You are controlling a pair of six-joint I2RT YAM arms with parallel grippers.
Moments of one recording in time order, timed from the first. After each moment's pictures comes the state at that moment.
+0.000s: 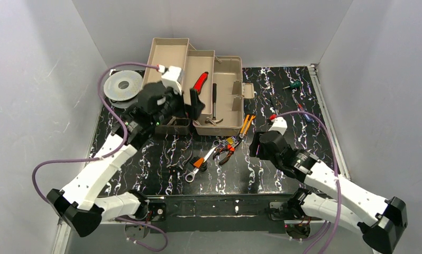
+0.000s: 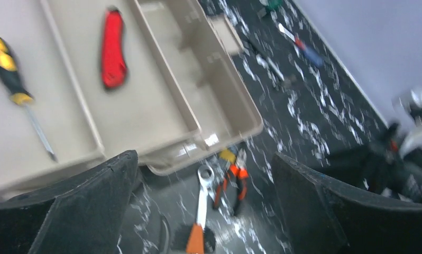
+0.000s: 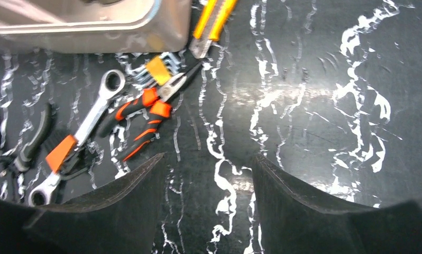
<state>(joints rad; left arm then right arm) -0.58 1.15 1.32 -0.49 -0.01 -0.24 0.86 0.83 0.66 -0.54 0.45 0.69</state>
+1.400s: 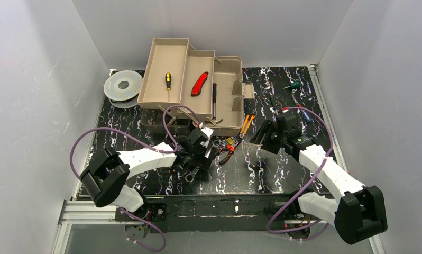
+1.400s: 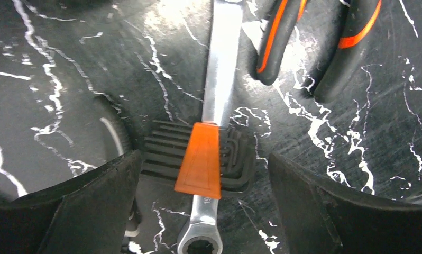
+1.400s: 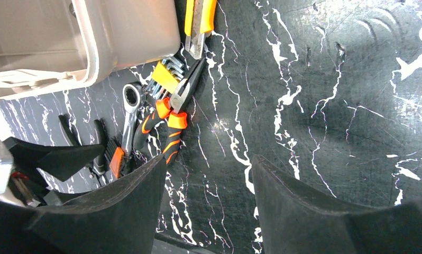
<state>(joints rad) -0.86 1.45 0.76 -0.35 -0.10 -0.33 0.36 1.07 0.67 -0.44 -0.15 0.77</state>
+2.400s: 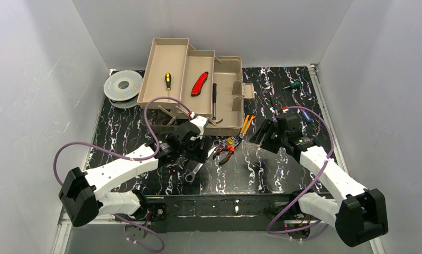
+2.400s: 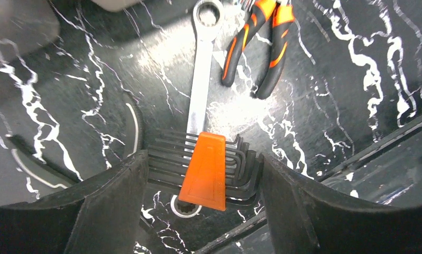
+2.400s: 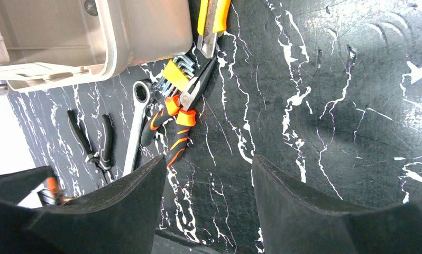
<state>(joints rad) -0.89 1.20 0.86 -0.53 -0.14 -0.38 0.37 1.05 0.67 -0.43 -0.17 0.77</state>
